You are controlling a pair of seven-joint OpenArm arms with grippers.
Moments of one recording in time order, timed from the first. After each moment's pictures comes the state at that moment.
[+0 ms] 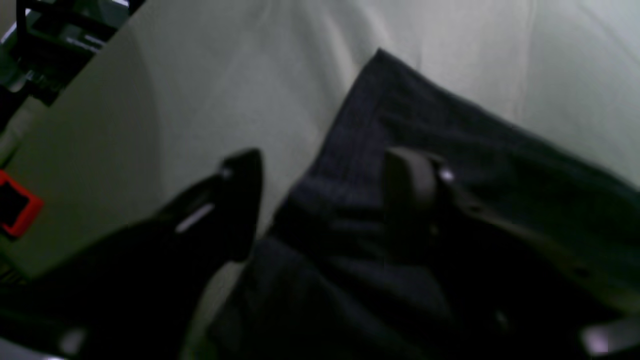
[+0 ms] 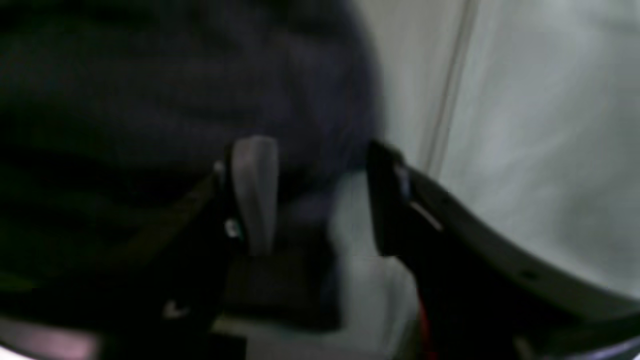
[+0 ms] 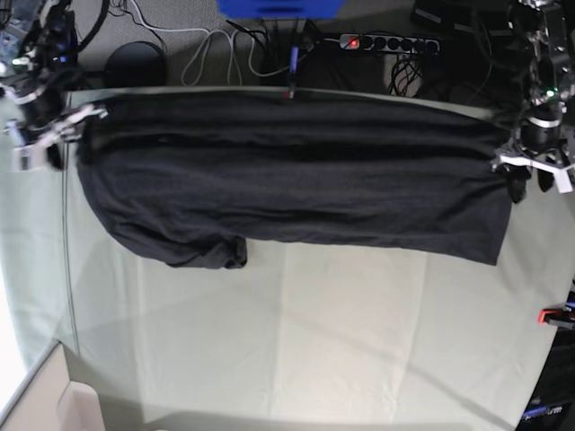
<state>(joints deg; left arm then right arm) 19.7 -19.0 -21.0 81.5 -29.6 -5.6 6.6 -22.9 6.2 40.4 92.5 9.4 39.8 -20.8</state>
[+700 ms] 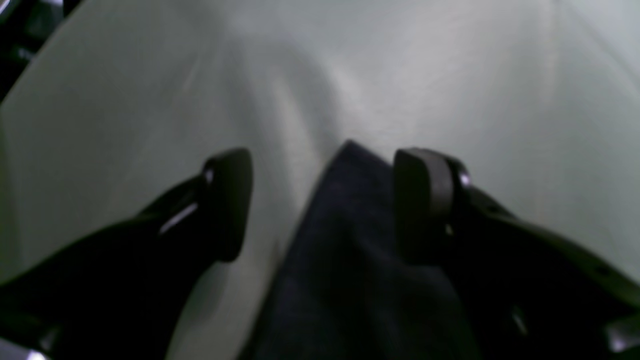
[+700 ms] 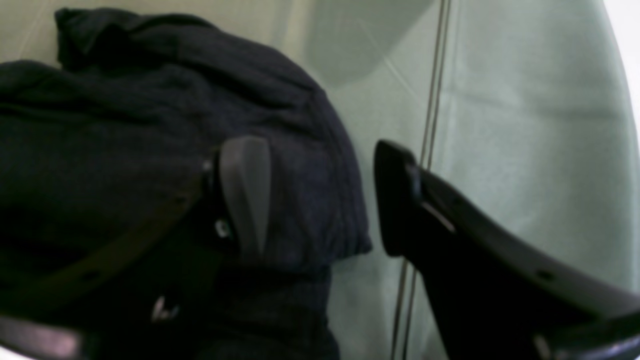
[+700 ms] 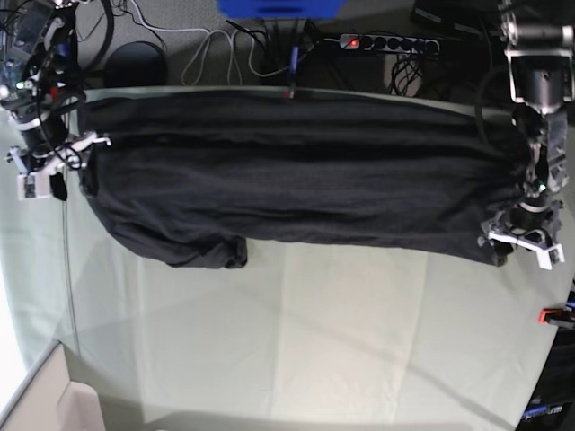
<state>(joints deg) -9.3 -23.9 -6.8 49.4 -29.2 -5.5 5.9 -17.7 5.6 36.4 92.8 5.4 39.6 -21.3</state>
